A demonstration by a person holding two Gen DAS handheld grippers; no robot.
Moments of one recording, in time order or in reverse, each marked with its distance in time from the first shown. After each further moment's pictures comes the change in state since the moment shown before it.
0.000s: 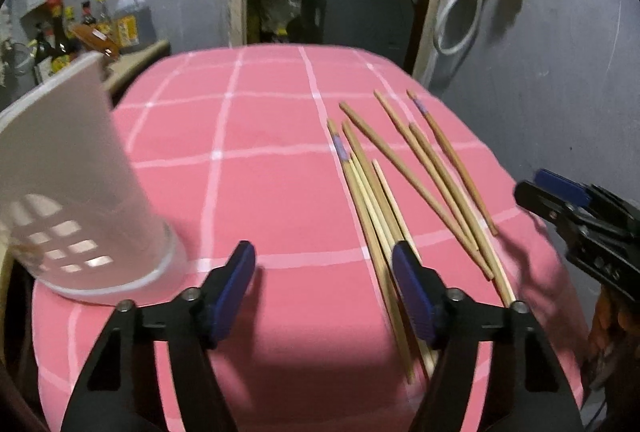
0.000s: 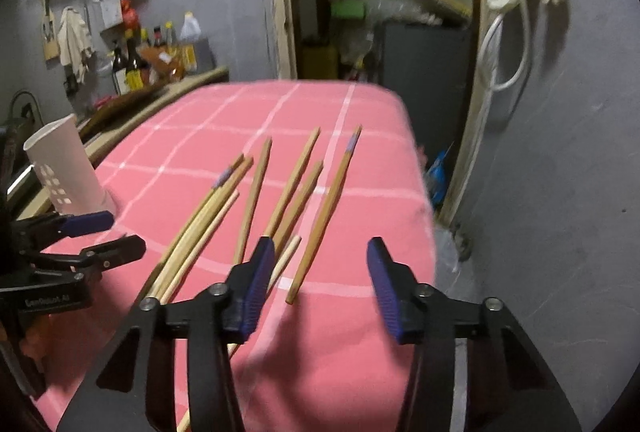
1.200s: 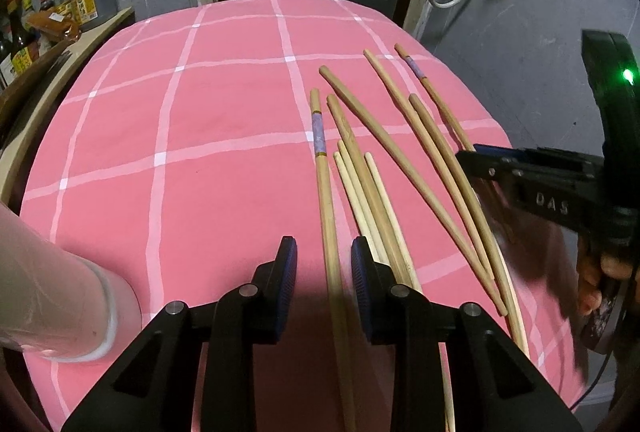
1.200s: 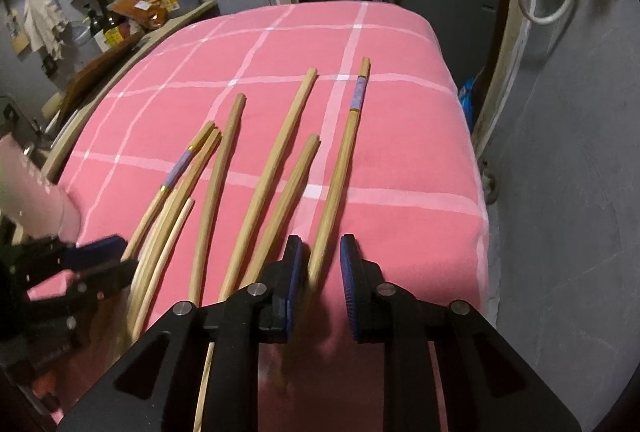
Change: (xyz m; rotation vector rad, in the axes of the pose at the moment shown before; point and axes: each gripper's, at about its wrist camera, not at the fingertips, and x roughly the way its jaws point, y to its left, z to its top) left arm 0.055 -0.004 0.034 0.037 0.187 -0.031; right arm 0.087 -0.019 0.046 0.047 0.321 0.057
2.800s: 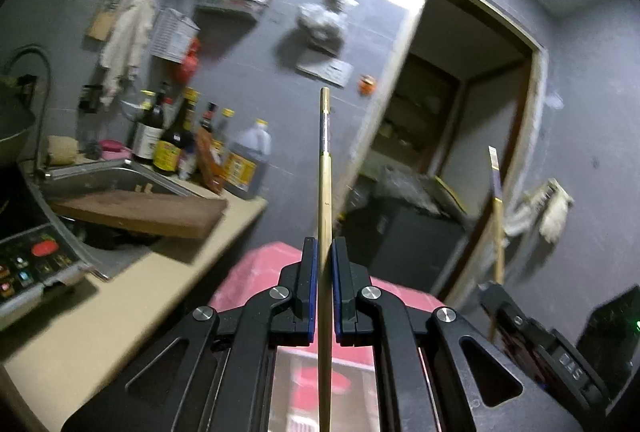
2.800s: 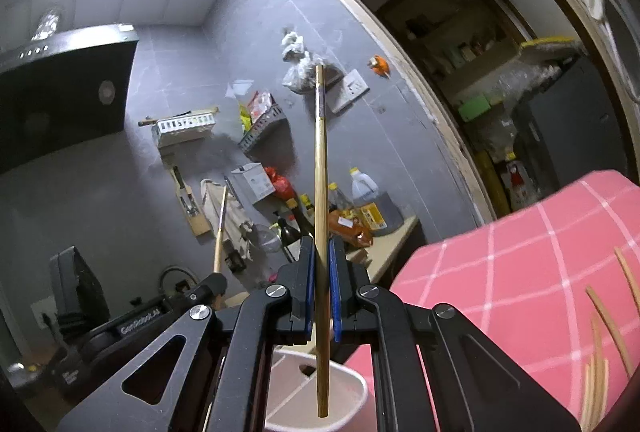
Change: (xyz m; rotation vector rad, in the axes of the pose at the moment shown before) left arm -0.217 0.231 -0.030 -0.422 -0.917 0.066; right arm -0.082 0.209 0.022 0.097 -0.876 0.608
